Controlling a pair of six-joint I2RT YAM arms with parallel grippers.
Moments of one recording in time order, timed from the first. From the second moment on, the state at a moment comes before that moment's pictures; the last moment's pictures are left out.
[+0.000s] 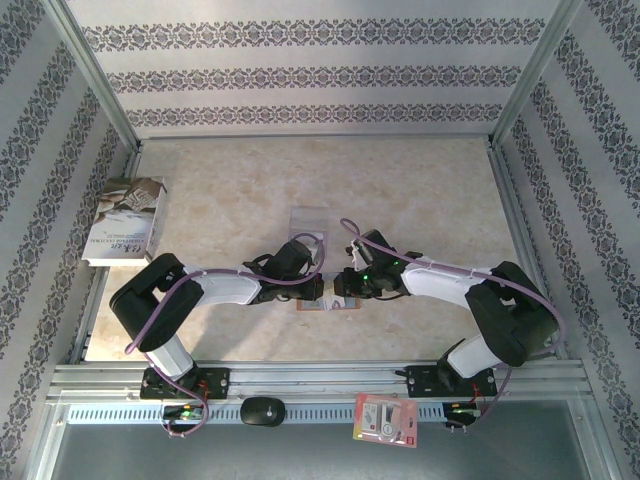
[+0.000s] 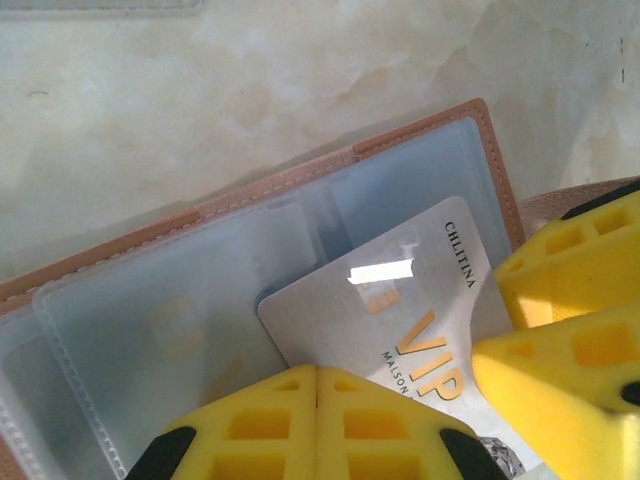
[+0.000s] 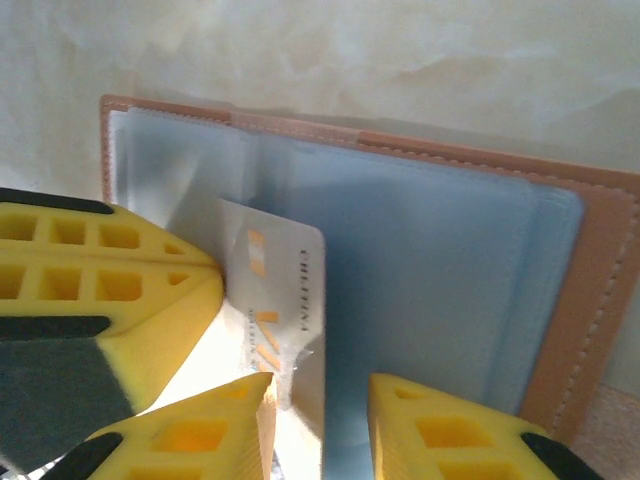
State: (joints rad) left arm -0.77 1.68 0.74 0.04 0.23 -0.64; right arm 0.63 1.51 0.68 -0.23 -0.39 0.64
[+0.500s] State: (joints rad) left arm -0.77 1.63 0.73 0.01 0.23 -0.64; right arm 0.63 1.51 0.68 -0.18 -0.48 0.63
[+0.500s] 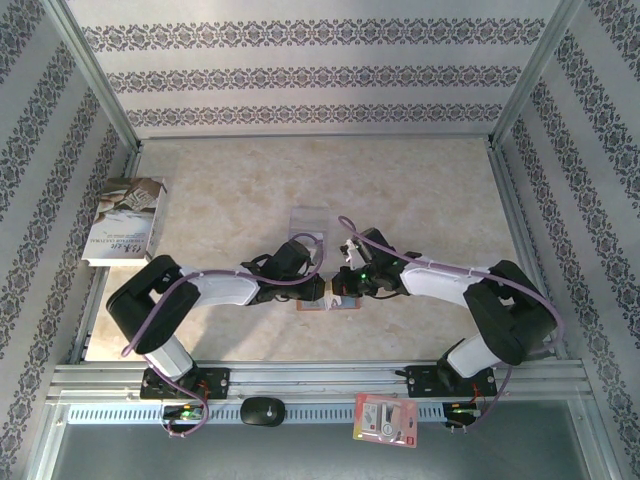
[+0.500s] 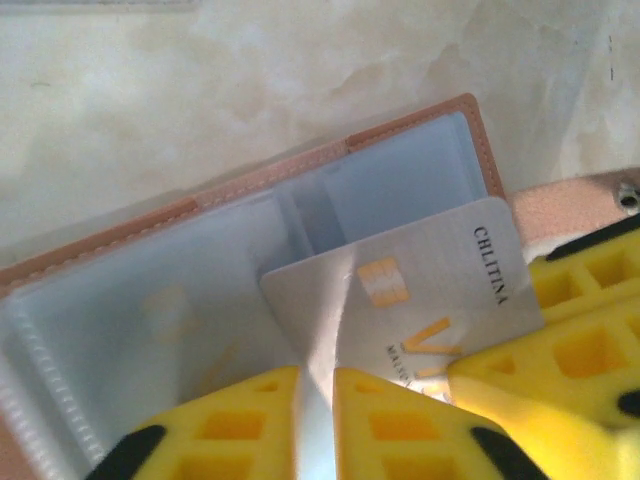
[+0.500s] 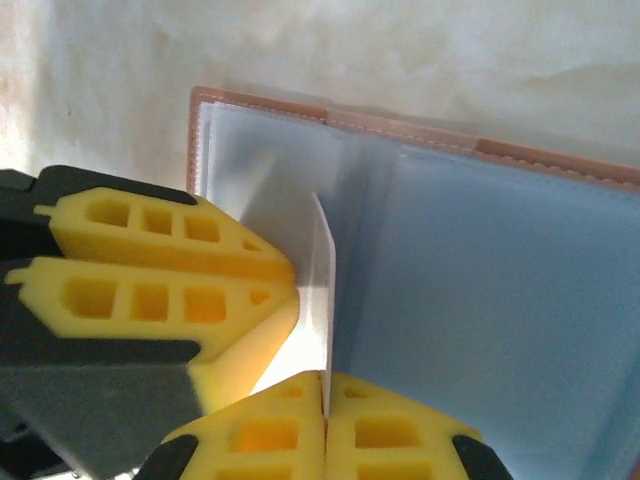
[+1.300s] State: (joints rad) left arm -0.54 1.09 0.56 -0.22 0.22 -0.65; right arm 0.64 1.57 1.31 -0.62 -0.29 -0.04
